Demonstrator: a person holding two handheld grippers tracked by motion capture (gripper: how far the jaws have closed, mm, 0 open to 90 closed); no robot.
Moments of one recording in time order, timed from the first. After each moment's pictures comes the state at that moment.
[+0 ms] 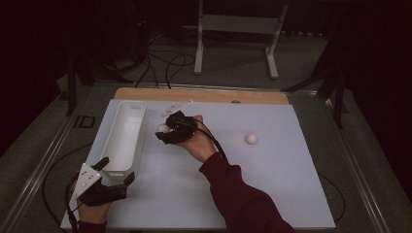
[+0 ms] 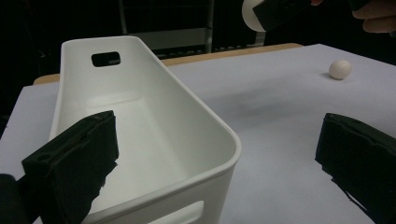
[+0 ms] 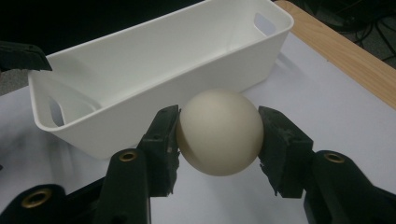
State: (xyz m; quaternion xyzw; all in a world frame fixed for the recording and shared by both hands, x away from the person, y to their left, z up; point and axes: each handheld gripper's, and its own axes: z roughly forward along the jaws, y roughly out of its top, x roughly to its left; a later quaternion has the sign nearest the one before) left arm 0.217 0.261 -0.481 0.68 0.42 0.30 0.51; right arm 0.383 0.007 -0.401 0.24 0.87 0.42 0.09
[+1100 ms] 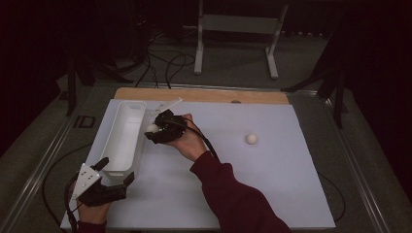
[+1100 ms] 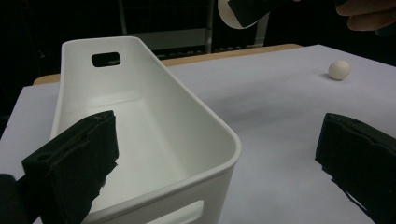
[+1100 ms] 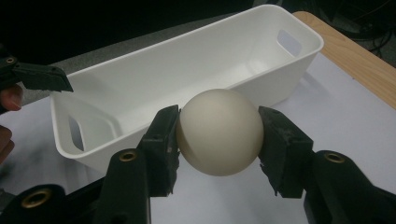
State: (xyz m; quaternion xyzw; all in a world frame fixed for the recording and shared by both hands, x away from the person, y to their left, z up) left arm 0.217 0.261 -0.481 0.68 0.42 0.30 0.52; right arm 0.383 0.034 -0.397 0.22 0.87 0.42 0.07
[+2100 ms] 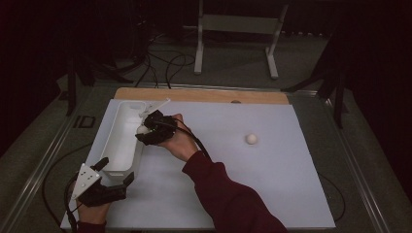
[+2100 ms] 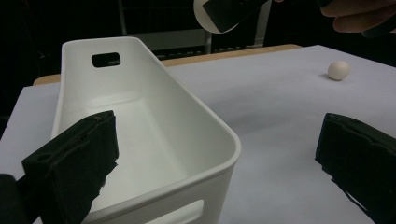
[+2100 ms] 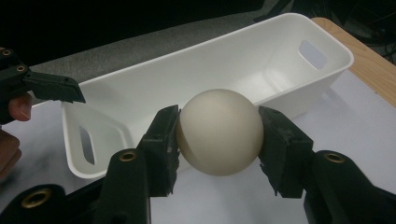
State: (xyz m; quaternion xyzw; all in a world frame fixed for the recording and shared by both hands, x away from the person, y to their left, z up) left arm 0.216 0.262 -0.481 0.68 0.42 0.30 0.52; right arm 0.380 0.059 -0.396 0.21 0.88 0.42 0.07
